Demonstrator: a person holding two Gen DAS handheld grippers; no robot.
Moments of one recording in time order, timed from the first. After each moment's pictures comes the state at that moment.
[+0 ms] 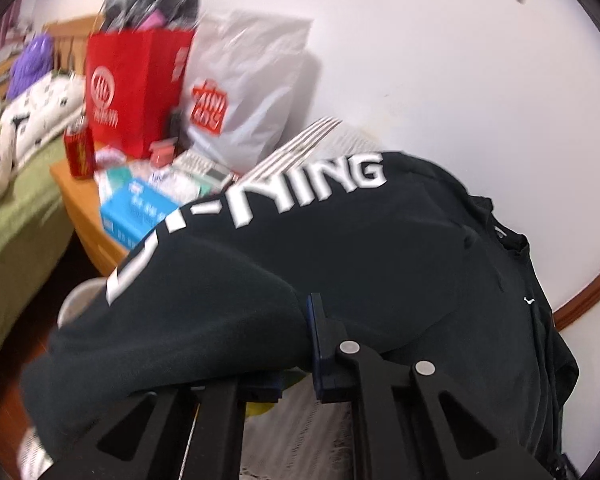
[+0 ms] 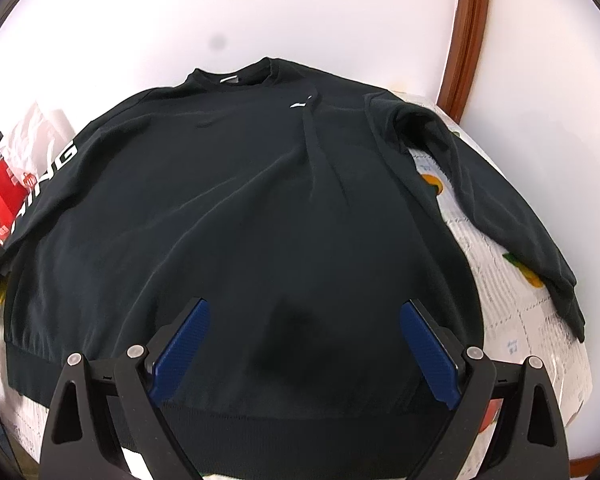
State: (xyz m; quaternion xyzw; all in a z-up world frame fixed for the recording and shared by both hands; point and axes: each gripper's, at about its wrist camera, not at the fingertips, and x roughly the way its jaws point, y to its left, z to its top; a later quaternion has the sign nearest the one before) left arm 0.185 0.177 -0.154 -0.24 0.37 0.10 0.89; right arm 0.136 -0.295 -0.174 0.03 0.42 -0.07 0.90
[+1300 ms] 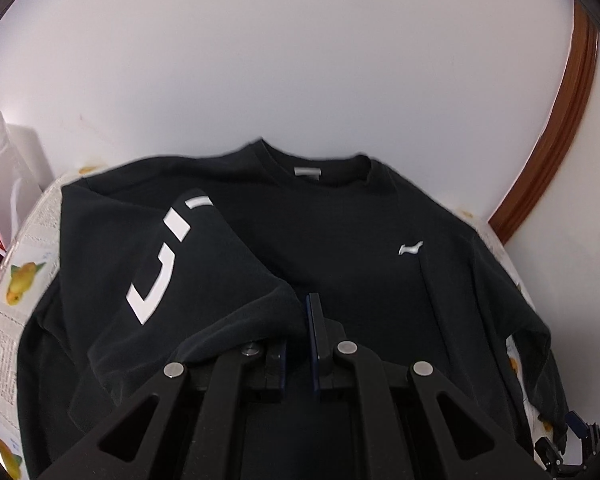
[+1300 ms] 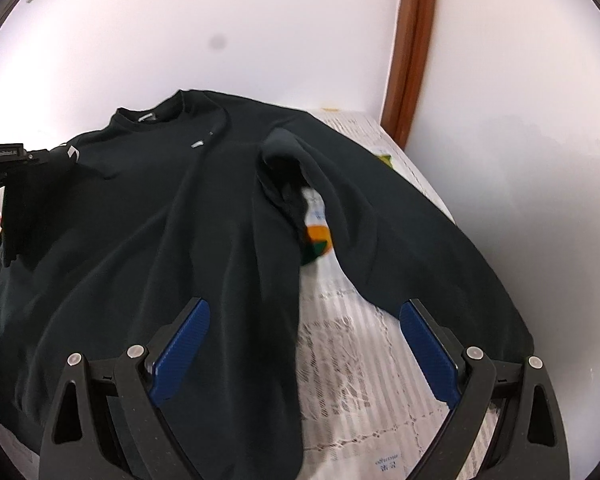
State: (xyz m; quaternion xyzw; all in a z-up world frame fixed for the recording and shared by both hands) left arm 0.337 -0.114 -0.109 -0.07 0.40 -0.09 0.91; right arm 0.168 -0.425 -0.172 0.03 0.41 -0.11 0.91
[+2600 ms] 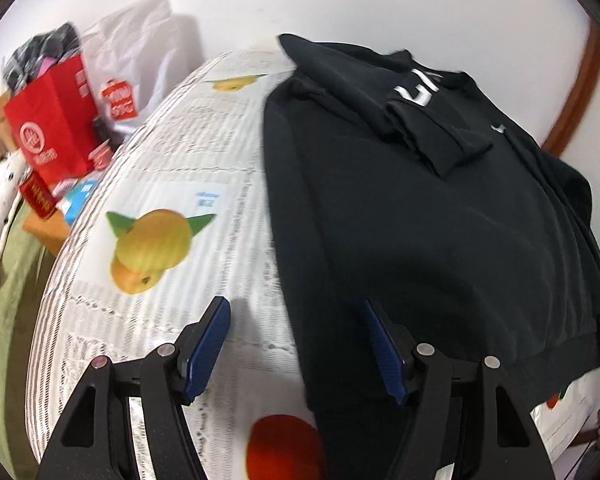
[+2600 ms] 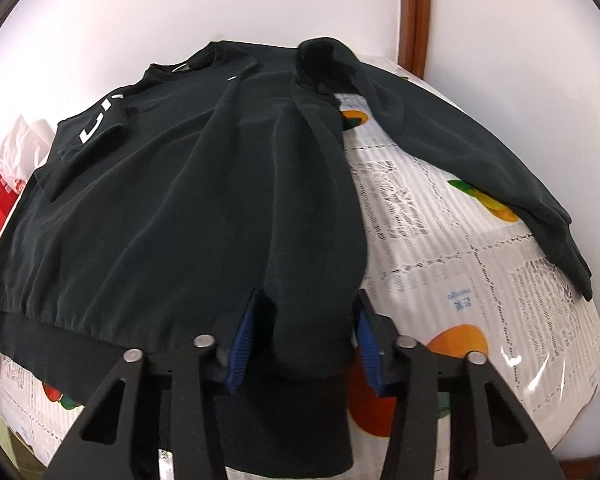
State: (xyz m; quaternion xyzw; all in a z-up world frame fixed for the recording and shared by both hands) left arm 0.130 0.075 -0.191 -0.04 0.47 -0.01 0.88; right arm 0.082 -0.374 -0.229 0.07 0.44 -0.07 0.90
